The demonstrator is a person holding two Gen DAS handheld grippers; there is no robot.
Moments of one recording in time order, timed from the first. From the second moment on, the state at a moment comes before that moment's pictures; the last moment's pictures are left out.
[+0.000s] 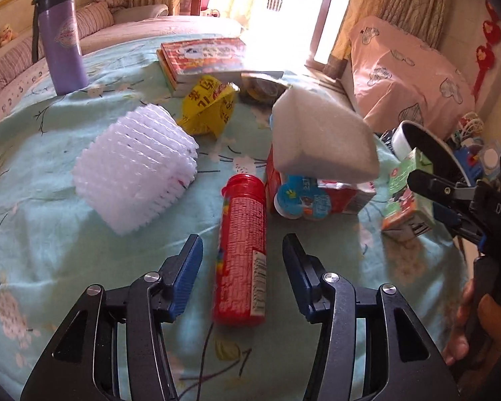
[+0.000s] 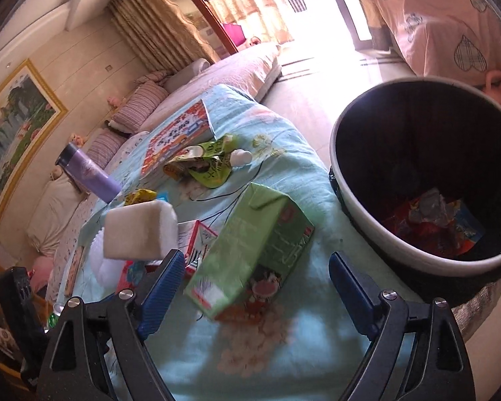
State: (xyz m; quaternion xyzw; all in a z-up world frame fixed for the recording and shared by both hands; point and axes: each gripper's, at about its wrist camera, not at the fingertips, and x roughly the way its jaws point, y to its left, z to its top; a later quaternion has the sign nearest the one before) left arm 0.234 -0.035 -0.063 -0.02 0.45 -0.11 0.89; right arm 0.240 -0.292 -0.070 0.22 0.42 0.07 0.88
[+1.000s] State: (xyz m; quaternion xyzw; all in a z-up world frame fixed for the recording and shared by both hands) left arm 0.187 -0.127 -0.014 -0.04 0.41 -0.26 0.87; right arm 0.175 -0.362 -0.025 0.21 0.35 0.10 0.91
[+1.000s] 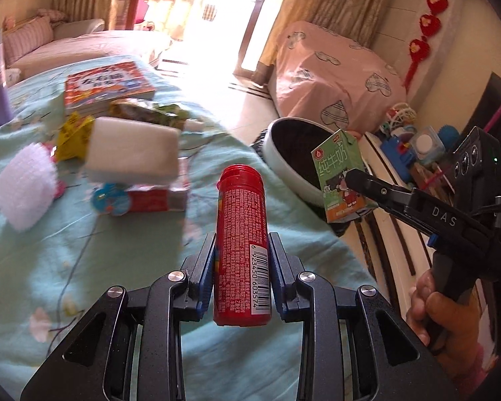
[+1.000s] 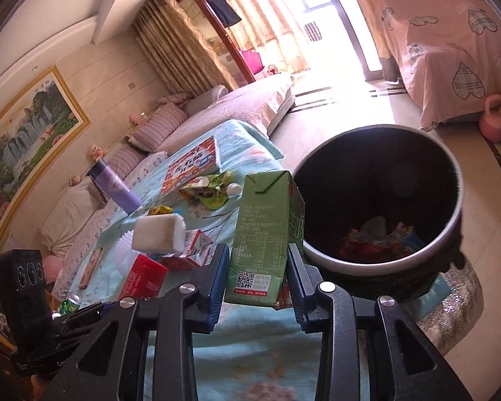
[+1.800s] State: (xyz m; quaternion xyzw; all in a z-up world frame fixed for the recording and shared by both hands) left arm 0.240 -0.248 -0.002 0.01 0.41 -0.31 0.86; right arm 0.195 -0.452 -0.022 0.22 0.33 0.05 0.92
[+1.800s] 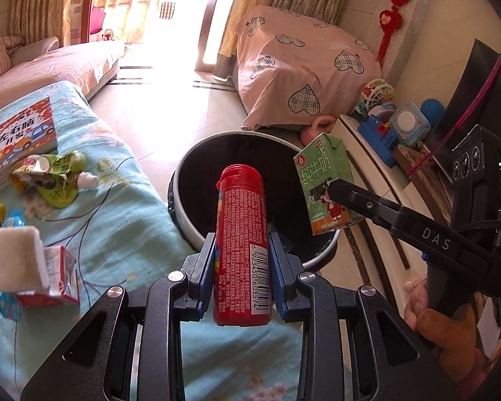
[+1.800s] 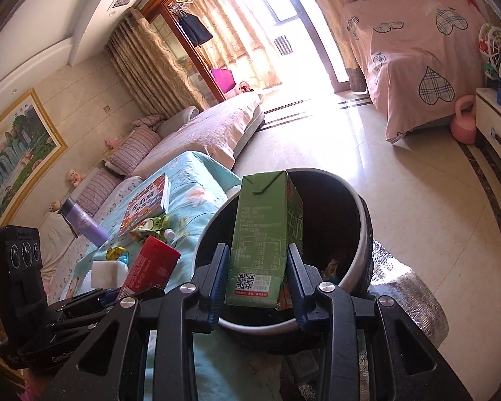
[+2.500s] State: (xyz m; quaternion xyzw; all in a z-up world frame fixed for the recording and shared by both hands) left arm 0.272 -0.268 -0.019 0.00 0.44 -0.30 0.85; right arm 0.222 -0.460 -0.037 0.21 0.36 0.04 0.91
